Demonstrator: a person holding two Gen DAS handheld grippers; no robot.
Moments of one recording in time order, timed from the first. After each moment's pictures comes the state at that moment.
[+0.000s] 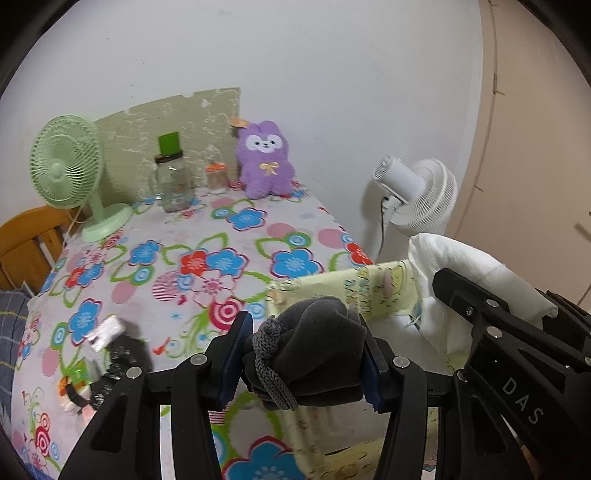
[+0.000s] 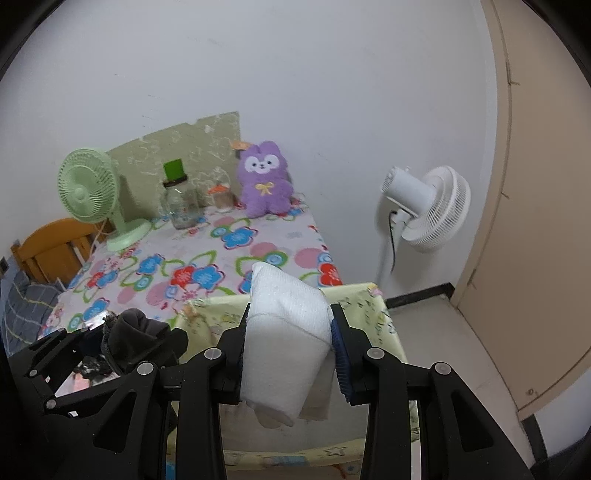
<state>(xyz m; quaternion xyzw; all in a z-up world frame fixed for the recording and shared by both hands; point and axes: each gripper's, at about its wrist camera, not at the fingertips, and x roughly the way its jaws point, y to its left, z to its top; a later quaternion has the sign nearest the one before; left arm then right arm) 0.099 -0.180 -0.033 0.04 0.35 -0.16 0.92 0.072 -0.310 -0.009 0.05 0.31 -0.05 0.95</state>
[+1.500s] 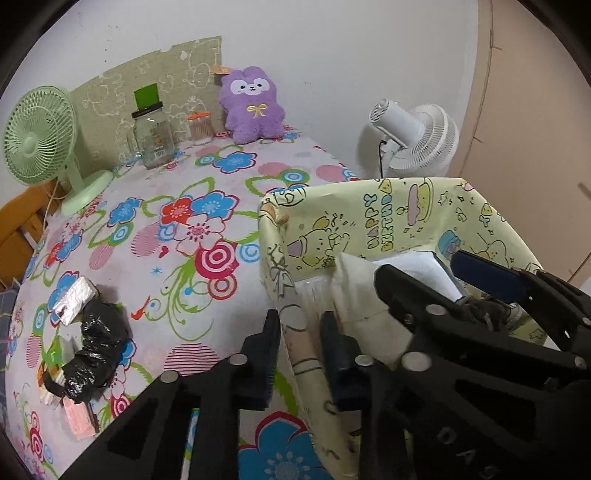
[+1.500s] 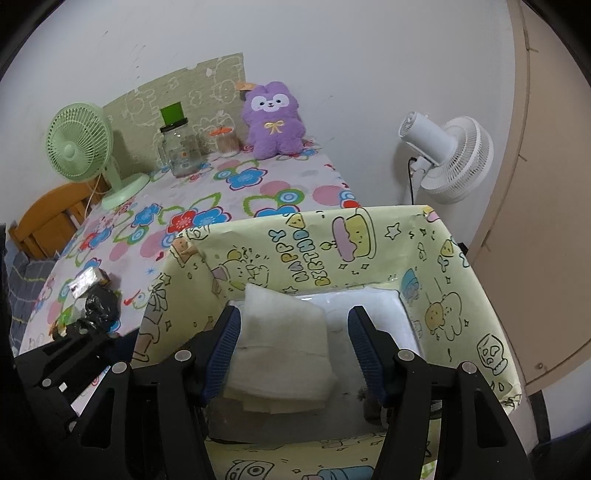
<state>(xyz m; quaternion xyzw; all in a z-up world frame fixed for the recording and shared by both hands) 0.110 -0.175 -0.090 0.08 0.41 -0.17 0.89 0.096 -0.279 -0.067 0.05 0.39 -0.03 0.92</state>
